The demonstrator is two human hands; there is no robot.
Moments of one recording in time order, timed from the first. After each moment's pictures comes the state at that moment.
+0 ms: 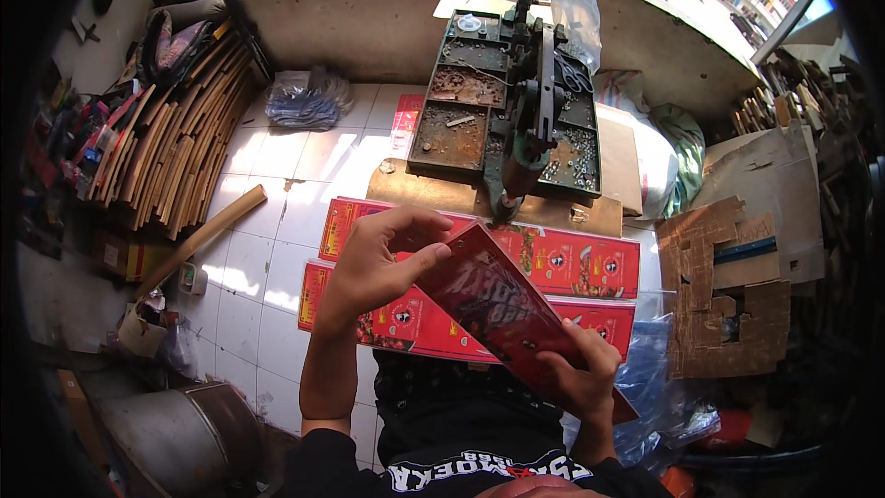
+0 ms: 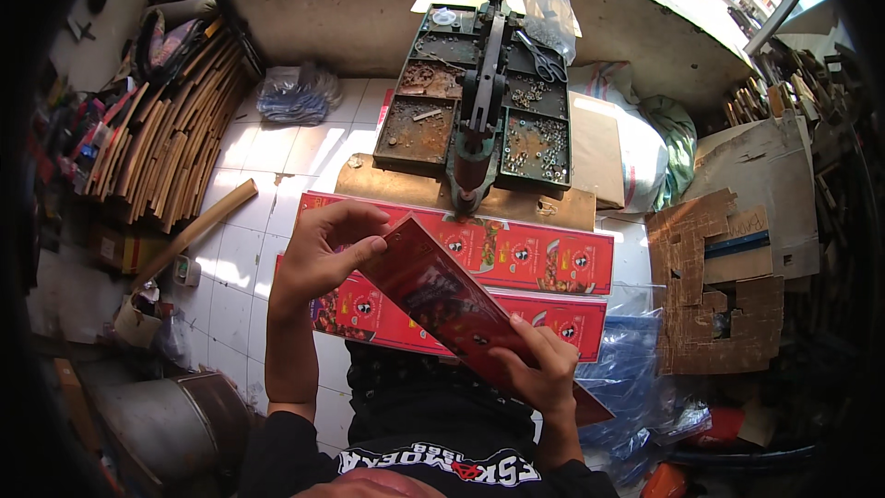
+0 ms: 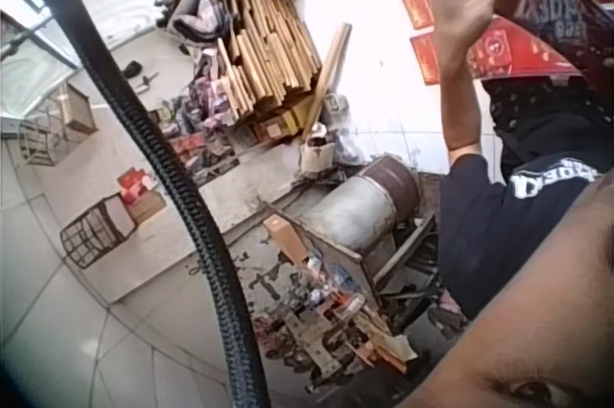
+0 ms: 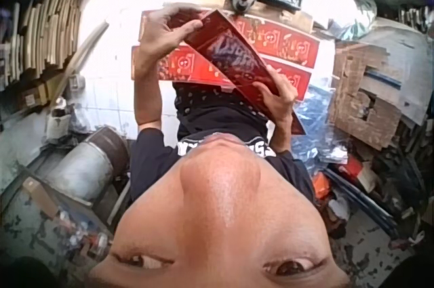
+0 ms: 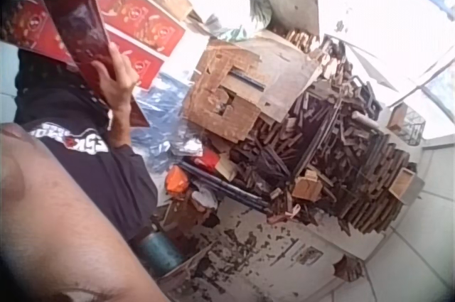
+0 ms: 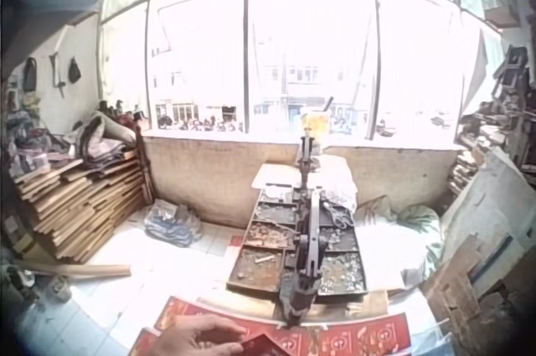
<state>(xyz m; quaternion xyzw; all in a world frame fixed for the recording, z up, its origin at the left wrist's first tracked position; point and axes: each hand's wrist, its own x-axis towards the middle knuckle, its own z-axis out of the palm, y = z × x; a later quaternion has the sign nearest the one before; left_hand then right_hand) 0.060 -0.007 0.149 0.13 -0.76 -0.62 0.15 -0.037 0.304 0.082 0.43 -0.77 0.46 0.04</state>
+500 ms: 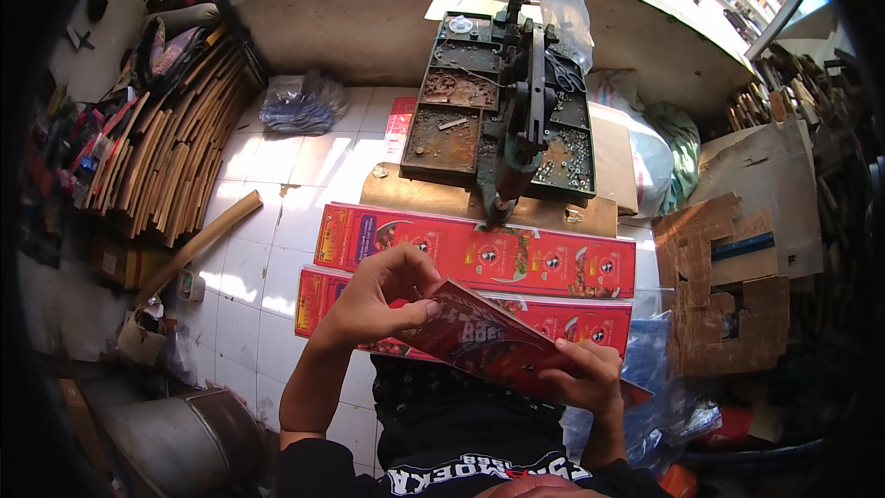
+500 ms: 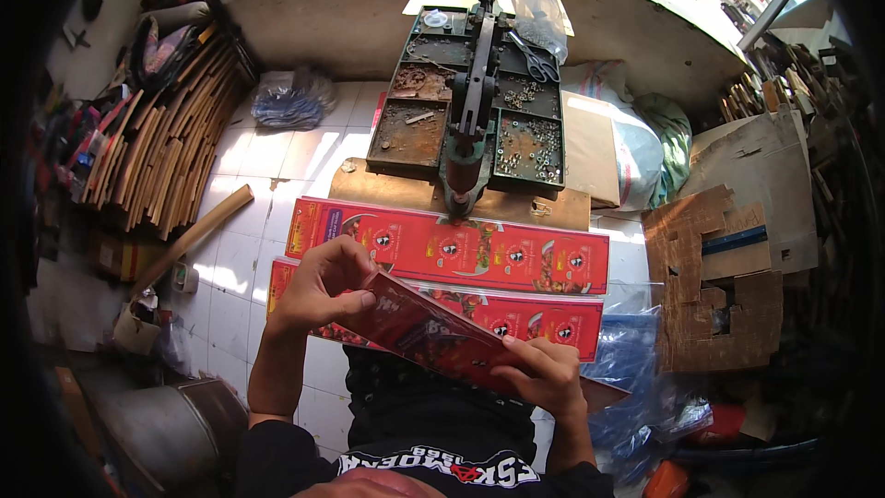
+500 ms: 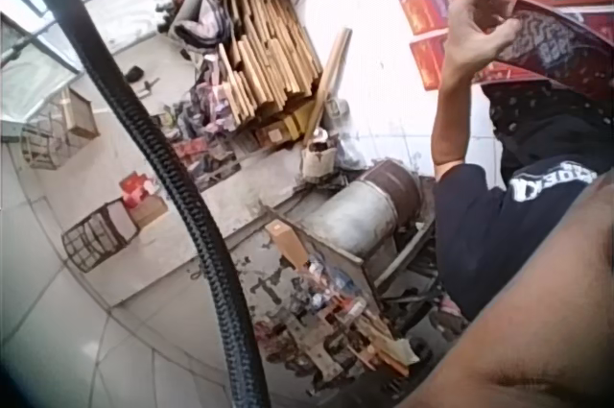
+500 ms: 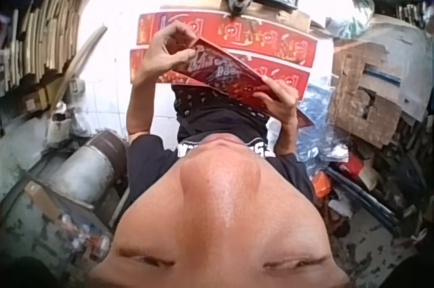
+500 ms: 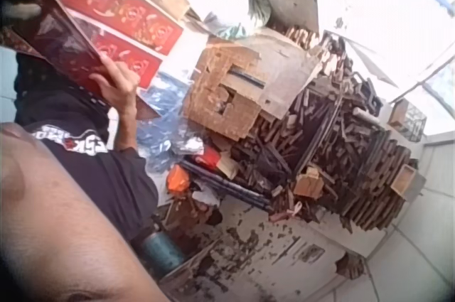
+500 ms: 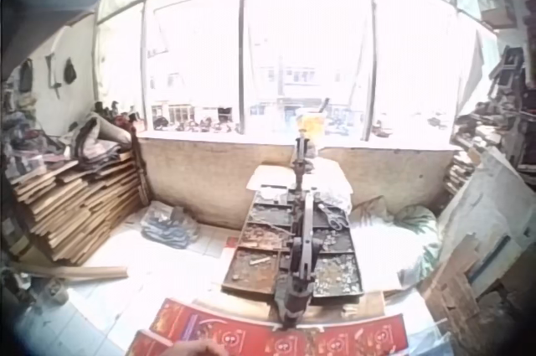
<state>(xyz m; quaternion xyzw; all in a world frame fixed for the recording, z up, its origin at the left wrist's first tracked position) 0.085 0.004 0.133 0.07 -0.61 -0.79 0.07 -0.047 0.324 0.086 0.50 -0.74 0.44 -0.01</state>
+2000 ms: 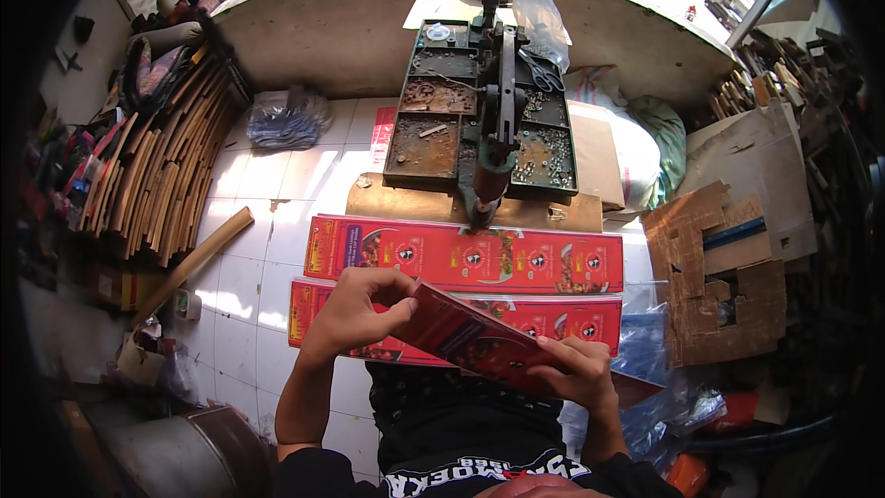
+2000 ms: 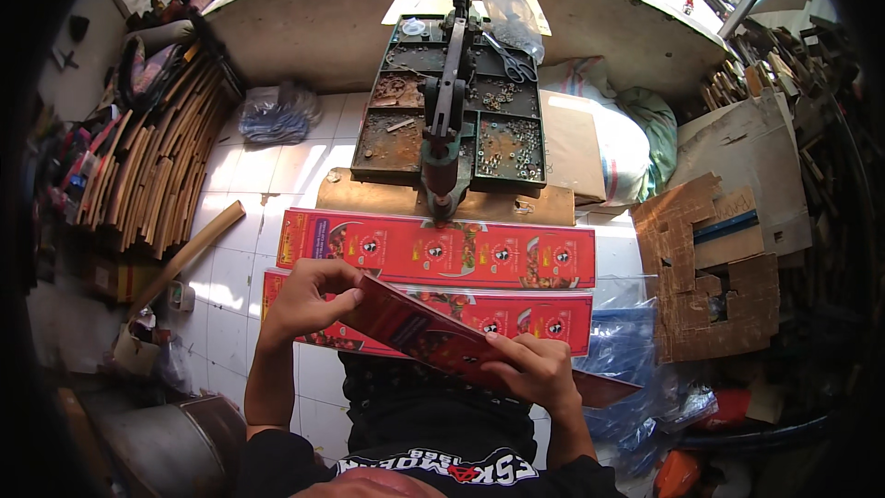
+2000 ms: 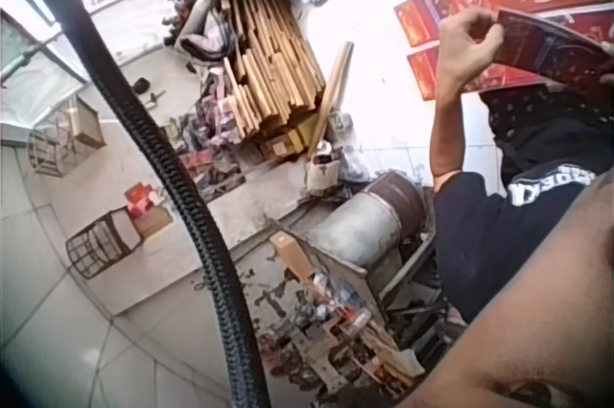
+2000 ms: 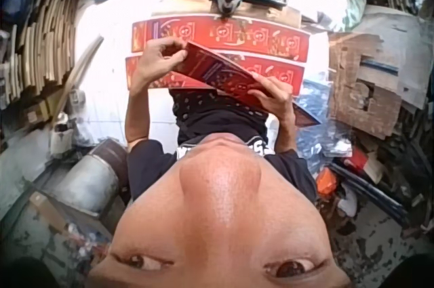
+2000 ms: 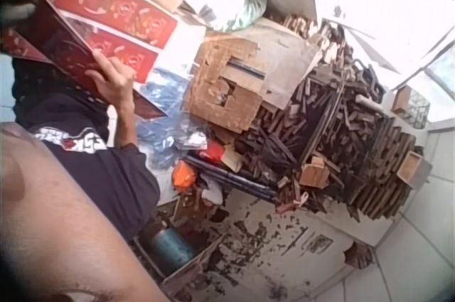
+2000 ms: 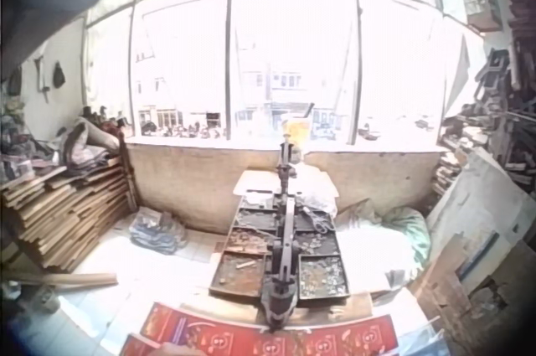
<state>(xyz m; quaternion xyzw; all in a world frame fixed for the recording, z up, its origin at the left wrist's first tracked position) 0.089 0.001 0.131 0.15 -0.76 -0.64 0.02 -0.047 0.326 0.078 0.51 -0.76 0.40 0.02</state>
